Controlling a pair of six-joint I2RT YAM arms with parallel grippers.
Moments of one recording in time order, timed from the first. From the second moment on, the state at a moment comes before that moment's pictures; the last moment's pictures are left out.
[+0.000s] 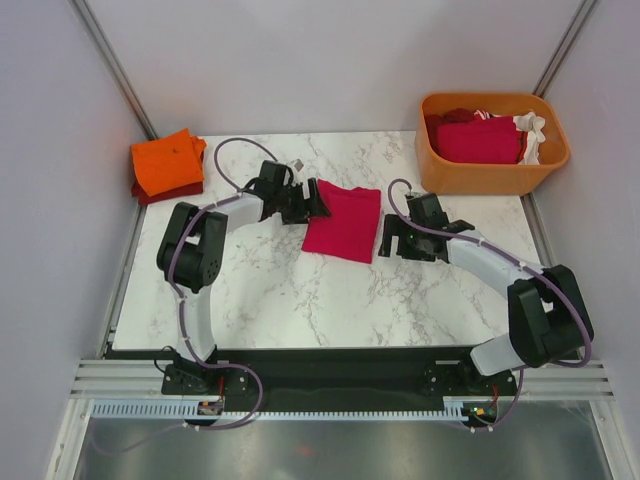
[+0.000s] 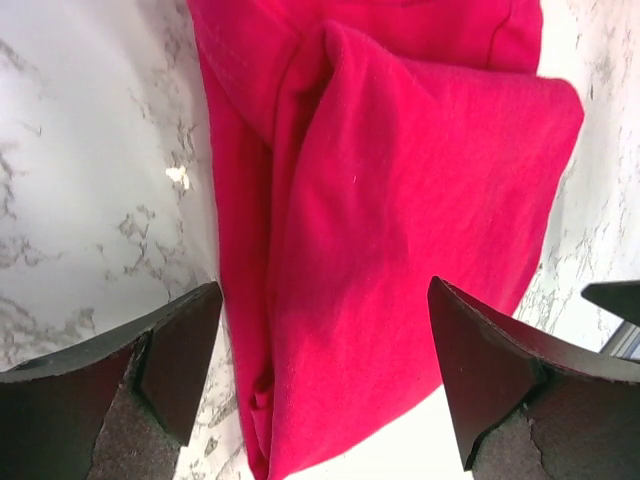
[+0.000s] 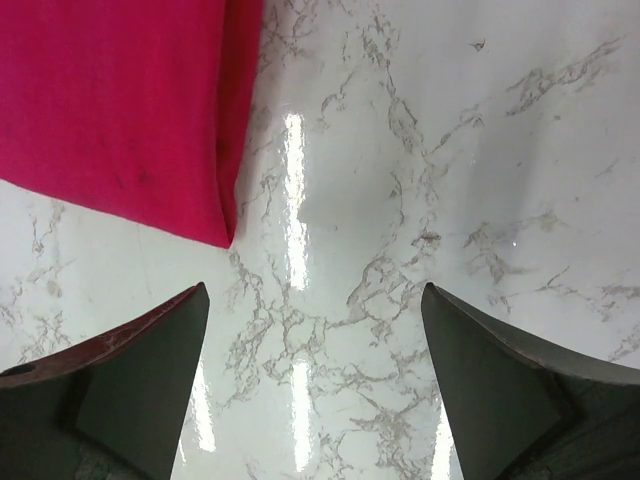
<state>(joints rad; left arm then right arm) -0.35 2.04 1.32 -0.08 0.45 -0.49 0.37 1.48 0.87 -0.37 -0.05 0.46</state>
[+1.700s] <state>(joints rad) -0.11 2.23 1.95 -0.46 0.53 -0.42 0.36 1.25 0.86 -0.46 -0.16 0.40</state>
